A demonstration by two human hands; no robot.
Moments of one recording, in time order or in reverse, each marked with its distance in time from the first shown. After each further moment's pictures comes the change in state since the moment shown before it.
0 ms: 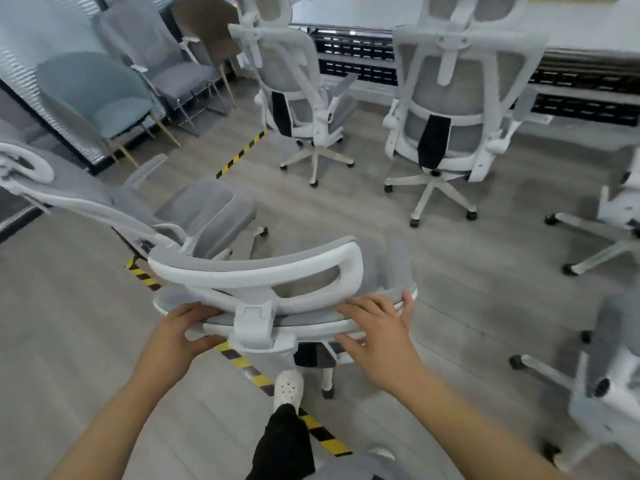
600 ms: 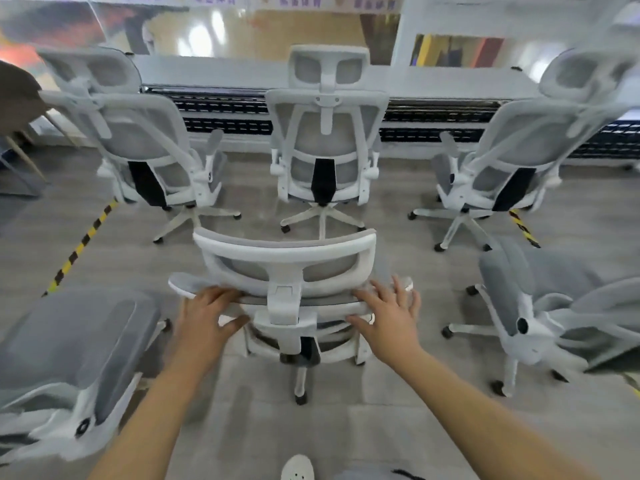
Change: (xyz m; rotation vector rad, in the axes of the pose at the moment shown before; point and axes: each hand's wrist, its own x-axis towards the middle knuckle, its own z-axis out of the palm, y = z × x) left_hand 0.317 -0.026 0.016 0.117 -0.099 0.648; right_hand 0.152 -0.041 0.035 -0.298 0.209 0.705
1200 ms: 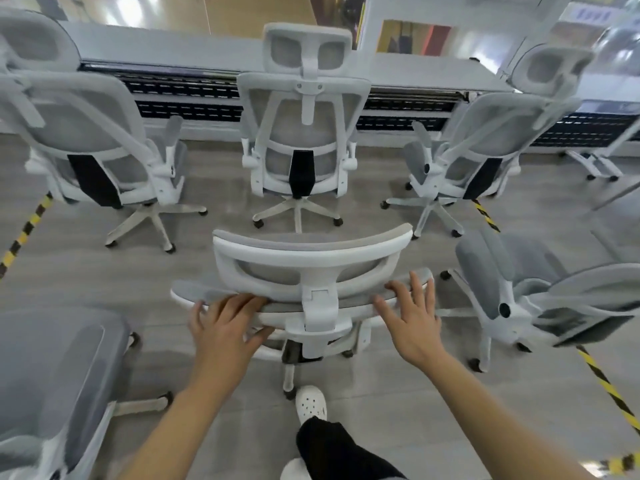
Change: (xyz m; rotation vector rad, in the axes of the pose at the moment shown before) left_hand 0.037 -0.018 0.016 -0.008 -0.019 0.184; right_hand 0.025 -0.024 0.008 0.240 -0.026 0.381
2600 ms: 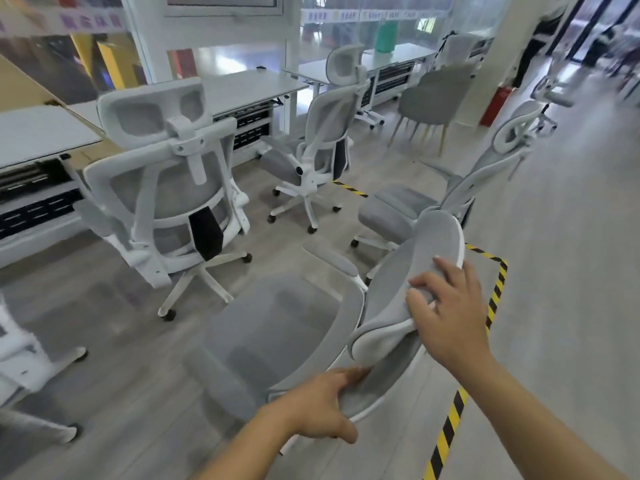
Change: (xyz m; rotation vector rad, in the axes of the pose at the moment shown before) left_hand 0.172 -0.127 -0.033 -0.367 -1.428 0.758; right_hand -0.030 -0.272 0.071 -0.030 0.794 0.454
